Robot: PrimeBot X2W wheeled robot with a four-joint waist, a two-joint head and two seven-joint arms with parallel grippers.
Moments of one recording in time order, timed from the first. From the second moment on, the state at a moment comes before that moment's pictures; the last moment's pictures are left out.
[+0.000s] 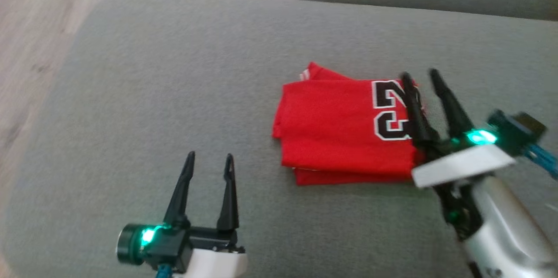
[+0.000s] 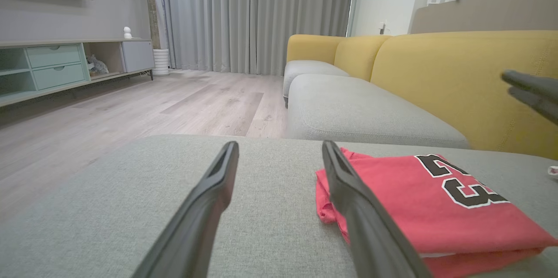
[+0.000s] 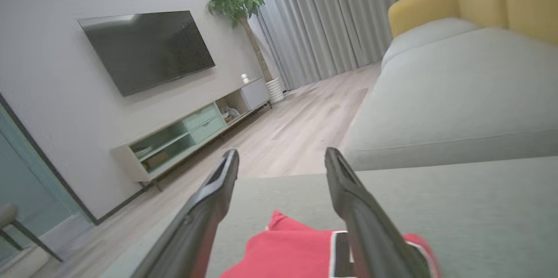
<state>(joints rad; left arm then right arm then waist) 0.02 0.06 -0.41 0.01 -0.17 0.20 -0.25 -0.30 -0.20 0.35 0.23 0.63 0.13 -0.20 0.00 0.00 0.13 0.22</state>
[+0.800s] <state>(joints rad) 0.18 0.06 -0.26 0.08 -0.17 0.15 -0.25 0.09 -0.18 0.17 0.16 0.32 0.13 -0.25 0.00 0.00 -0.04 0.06</state>
